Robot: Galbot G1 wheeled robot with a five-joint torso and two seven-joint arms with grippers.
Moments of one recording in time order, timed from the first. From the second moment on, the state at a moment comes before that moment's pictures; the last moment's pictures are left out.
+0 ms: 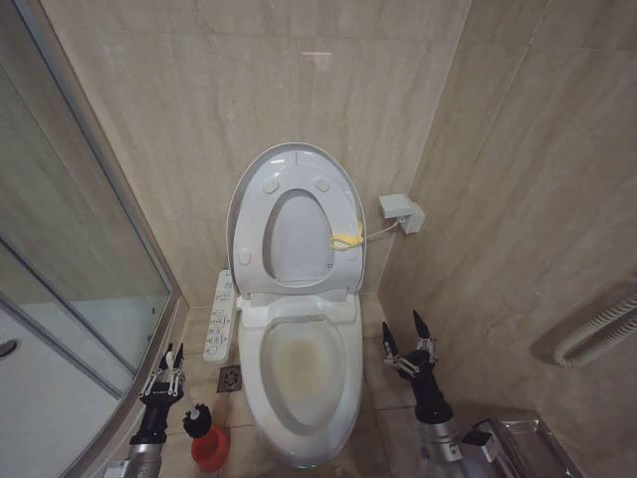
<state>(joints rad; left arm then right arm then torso) 1.40 -1.25 -0.58 -1.43 -0.42 -0.79 0.18 -1.46 1.39 0.52 1.75 0.82 0.71 -0.66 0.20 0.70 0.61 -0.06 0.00</state>
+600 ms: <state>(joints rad) 1.35 -1.27 -0.55 -1.27 -0.38 -0.79 0.17 -1.45 1.38 0.52 1.73 0.84 0.71 -0.67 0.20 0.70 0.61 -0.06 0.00</state>
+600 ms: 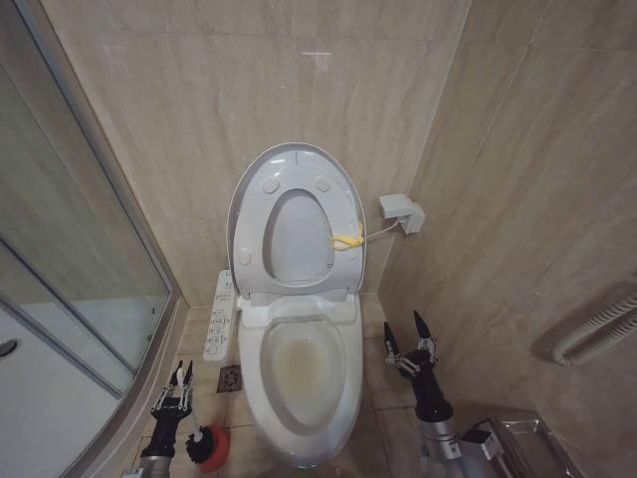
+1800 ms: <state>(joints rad) 1.26 -1.30 -0.54 -1.10 -0.37 -0.81 0.17 -1.46 1.38 0.53 1.72 0.85 0.73 -0.69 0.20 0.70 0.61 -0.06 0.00</state>
